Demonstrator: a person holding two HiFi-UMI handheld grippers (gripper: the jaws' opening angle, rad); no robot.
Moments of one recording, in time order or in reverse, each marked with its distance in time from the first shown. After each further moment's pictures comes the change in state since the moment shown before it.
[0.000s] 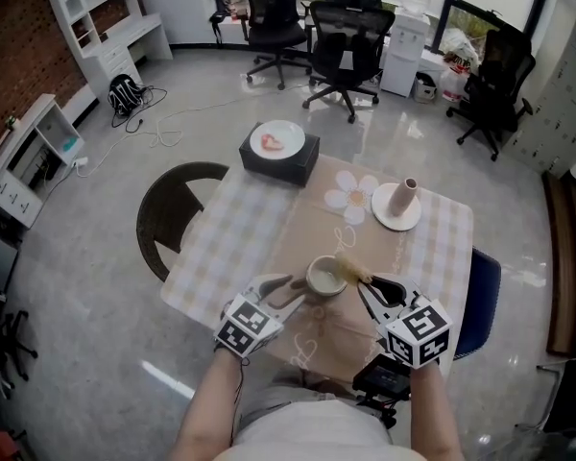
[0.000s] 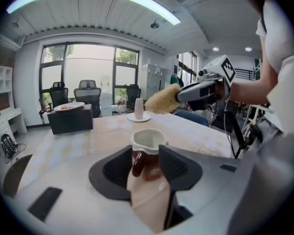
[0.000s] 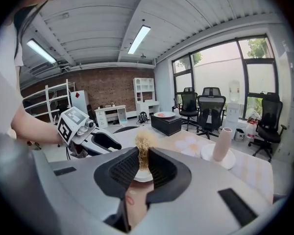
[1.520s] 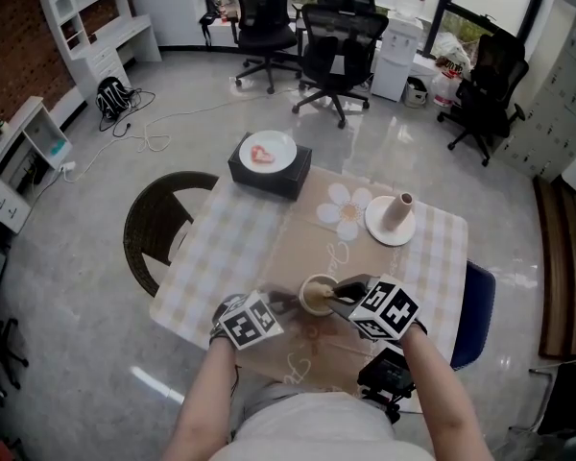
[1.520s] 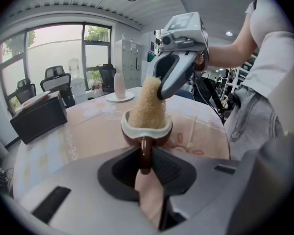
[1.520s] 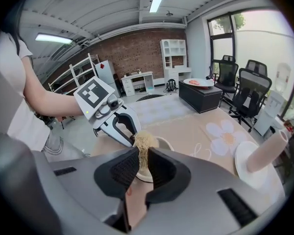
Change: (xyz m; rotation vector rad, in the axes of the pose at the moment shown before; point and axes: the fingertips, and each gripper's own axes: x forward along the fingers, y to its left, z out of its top) left arm 0.049 0.002 -0.039 0.186 0.249 -0.256; right arm 0.077 0.019 -0.040 -0.160 0.426 0.345
